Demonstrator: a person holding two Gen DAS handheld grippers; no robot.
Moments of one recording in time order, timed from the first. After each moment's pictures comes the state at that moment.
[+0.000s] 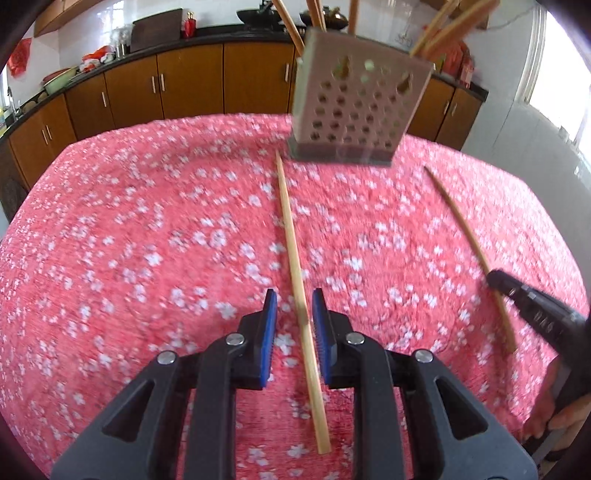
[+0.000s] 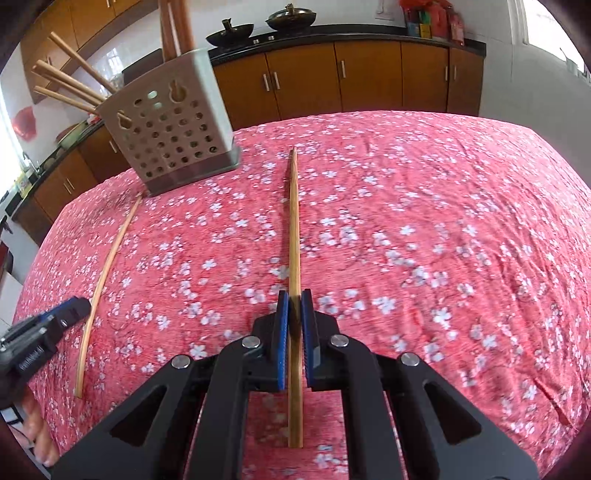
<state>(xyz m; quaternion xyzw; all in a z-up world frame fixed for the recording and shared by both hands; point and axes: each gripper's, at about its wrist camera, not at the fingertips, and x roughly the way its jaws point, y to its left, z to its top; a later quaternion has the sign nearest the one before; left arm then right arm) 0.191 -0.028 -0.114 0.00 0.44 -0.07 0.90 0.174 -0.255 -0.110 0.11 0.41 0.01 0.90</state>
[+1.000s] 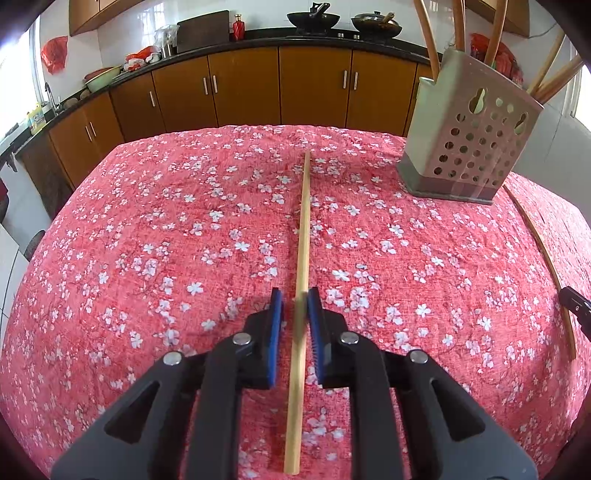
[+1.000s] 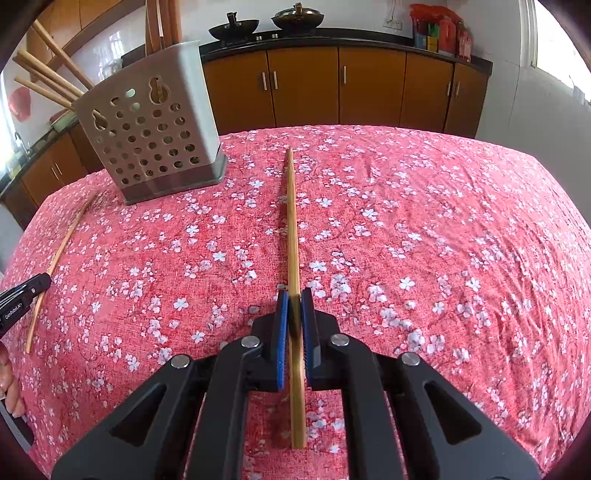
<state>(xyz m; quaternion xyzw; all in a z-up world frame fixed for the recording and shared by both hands) 0.243 0.038 -0.113 0.00 0.43 0.03 0.90 0.219 -0.246 -0.114 0.07 0.41 0.00 0.91</state>
